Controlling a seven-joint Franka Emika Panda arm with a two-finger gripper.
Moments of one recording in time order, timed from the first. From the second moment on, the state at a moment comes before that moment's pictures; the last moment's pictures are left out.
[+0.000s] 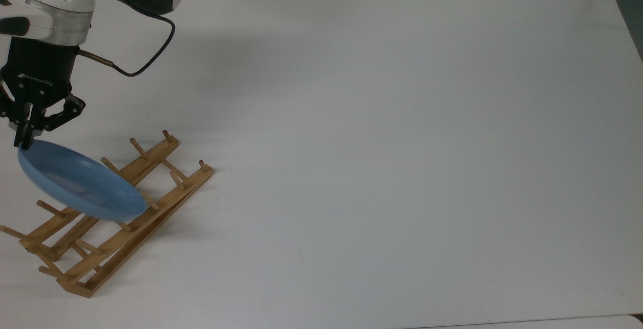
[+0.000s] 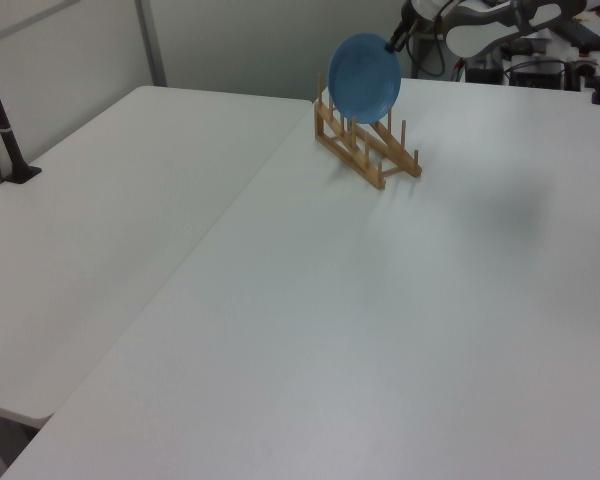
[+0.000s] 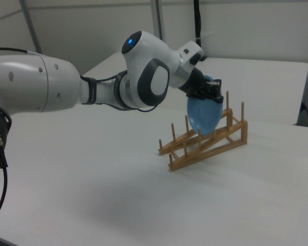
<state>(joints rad) -0.23 0.42 -0.15 -1.56 -0.37 2.74 -0.09</state>
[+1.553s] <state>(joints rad) -0.02 0.28 -0.13 -1.54 -0.21 2.22 0.25</state>
